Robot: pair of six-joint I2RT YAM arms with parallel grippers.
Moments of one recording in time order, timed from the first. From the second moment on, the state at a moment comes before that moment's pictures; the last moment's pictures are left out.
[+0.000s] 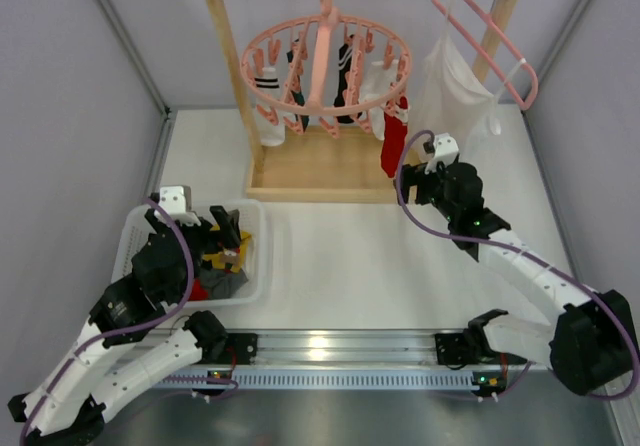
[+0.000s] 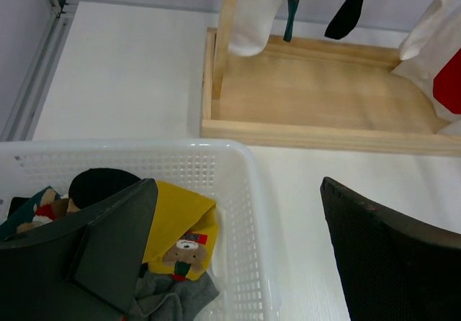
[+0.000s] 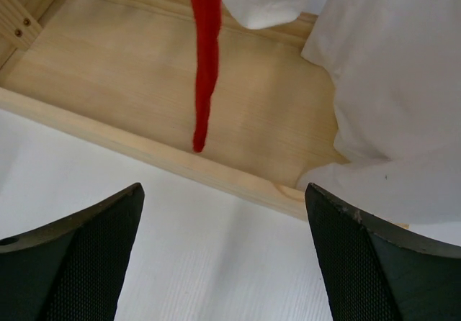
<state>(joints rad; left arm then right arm) -0.80 0.45 0.91 -0.67 -0.71 -0.32 0.43 1.08 0.68 0.12 0.07 0.09</state>
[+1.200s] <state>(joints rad) -0.80 0.60 1.08 -0.70 -0.44 -0.46 0.55 1.37 0.69 0.62 0.07 0.15</state>
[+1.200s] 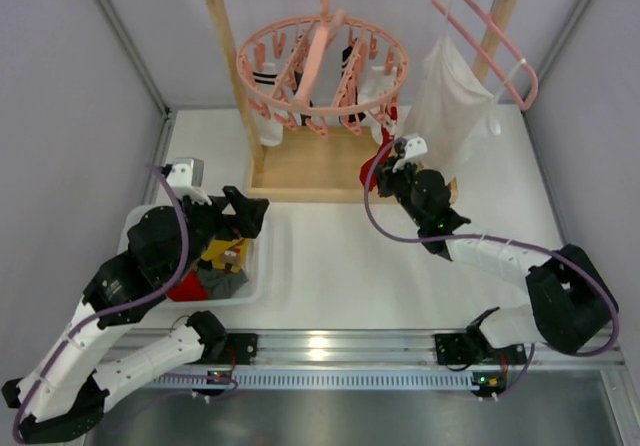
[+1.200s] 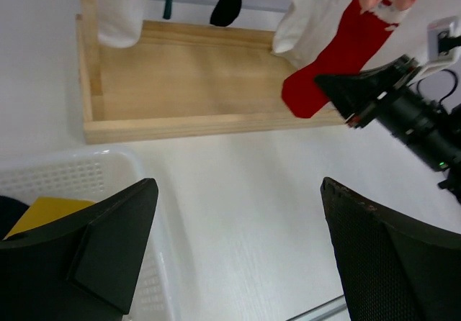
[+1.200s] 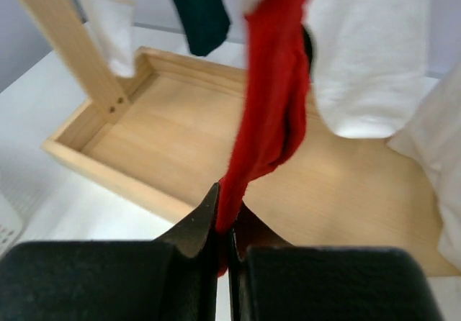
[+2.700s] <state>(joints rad) -1.03 1.43 1.95 -0.79 -0.77 -0.26 1.13 1.61 0.98 0.59 0.60 0.07</state>
